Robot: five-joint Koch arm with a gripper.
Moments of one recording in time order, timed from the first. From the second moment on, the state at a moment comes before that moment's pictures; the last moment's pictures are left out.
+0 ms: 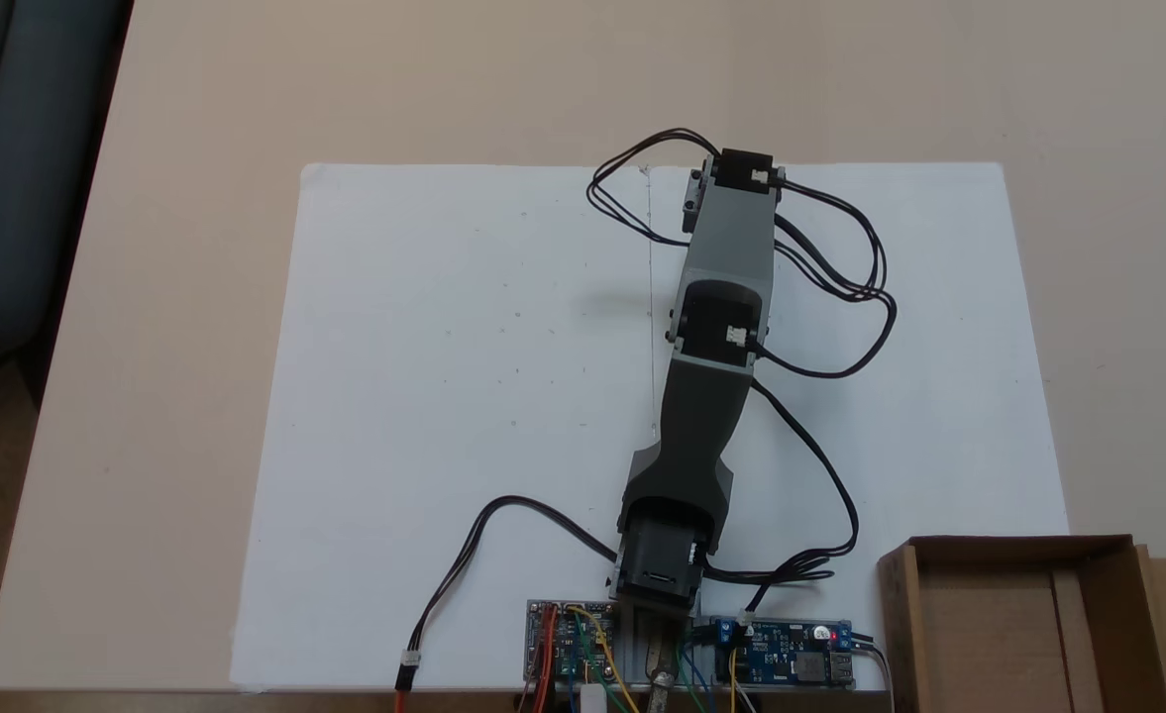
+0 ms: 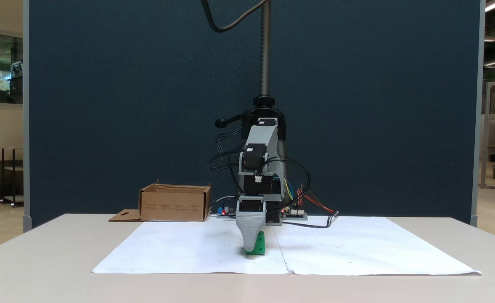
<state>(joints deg) 12.0 67.2 89.8 36.5 -9.5</state>
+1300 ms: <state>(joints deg) 10.6 67.0 93.1 30.9 -9.4</state>
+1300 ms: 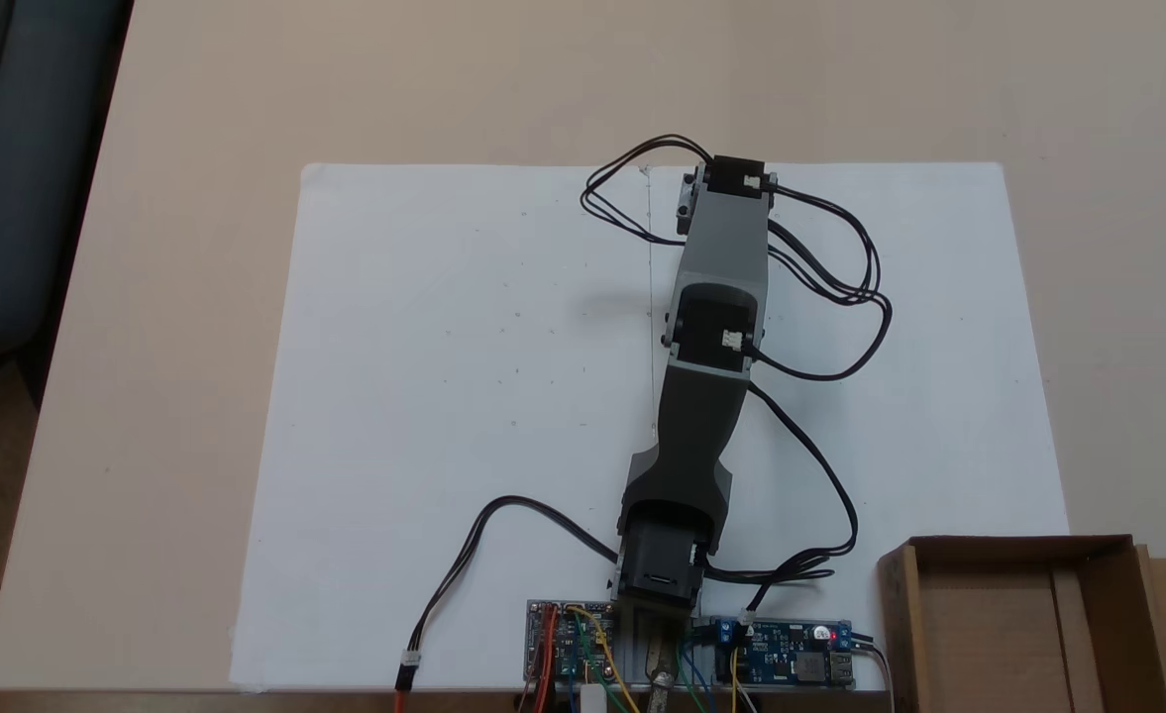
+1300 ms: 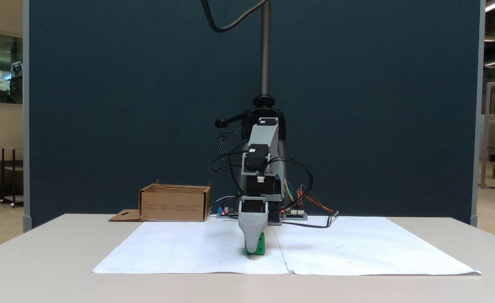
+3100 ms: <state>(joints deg) 13.1 80.8 87.6 49.1 -9.2</state>
